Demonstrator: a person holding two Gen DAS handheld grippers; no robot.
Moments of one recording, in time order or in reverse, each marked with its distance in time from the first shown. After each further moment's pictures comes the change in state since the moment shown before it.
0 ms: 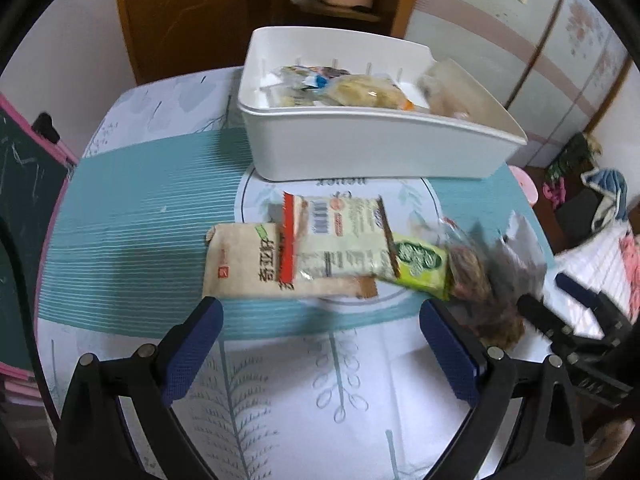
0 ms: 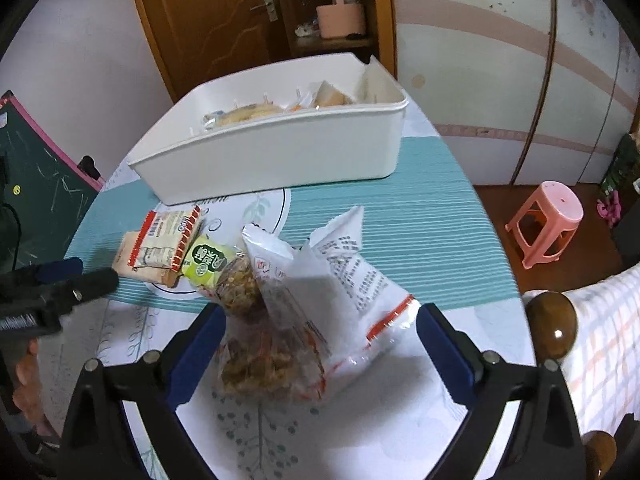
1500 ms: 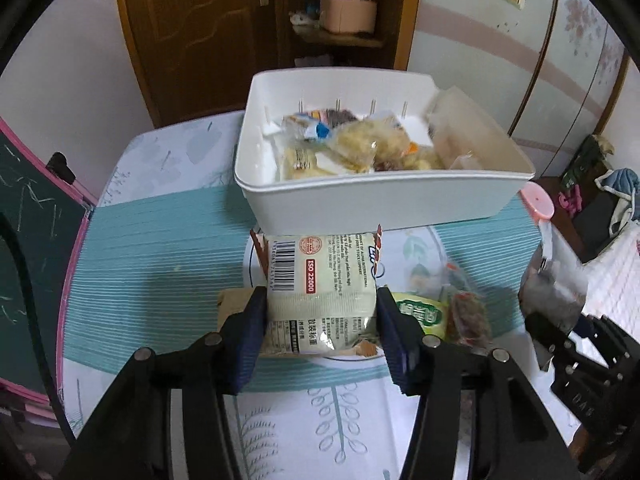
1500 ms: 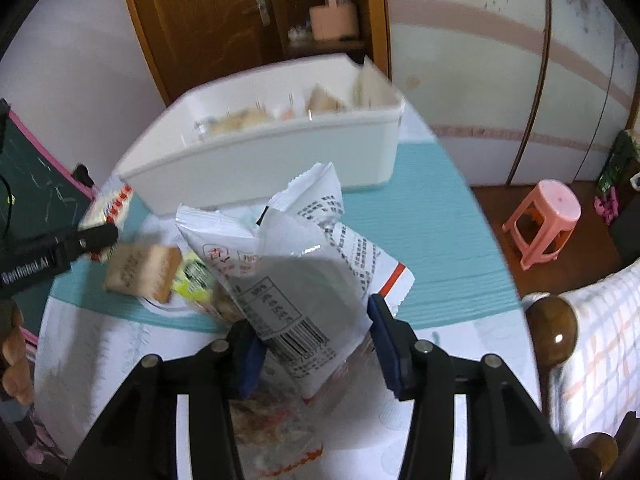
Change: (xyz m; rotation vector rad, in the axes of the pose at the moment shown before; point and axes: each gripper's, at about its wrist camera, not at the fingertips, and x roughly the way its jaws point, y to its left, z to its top) left arm -0.020 -0.027 0.023 0.055 -0.116 0.087; right arm -0.012 -0.003 0.013 0.022 -0.042 -0.010
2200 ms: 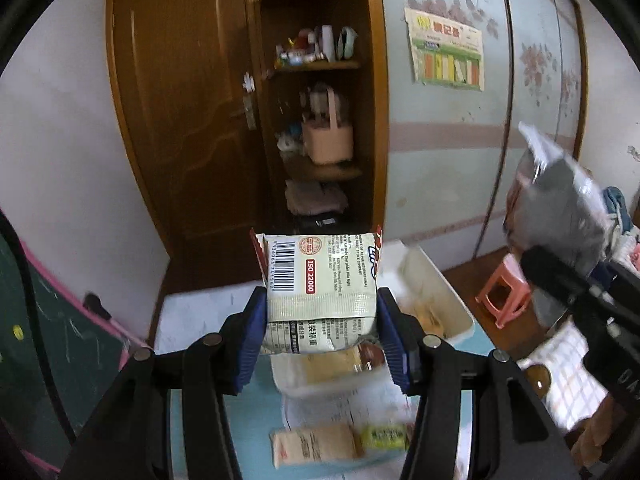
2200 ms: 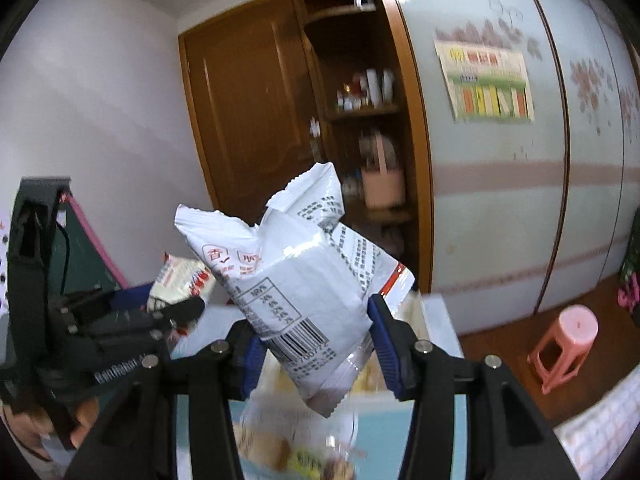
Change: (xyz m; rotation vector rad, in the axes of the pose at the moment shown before) left arm -0.155 -0.018 0.145 0.124 -0.351 0.030; right arm -0.155 0.053 0.165 -0.059 -0.470 0.140
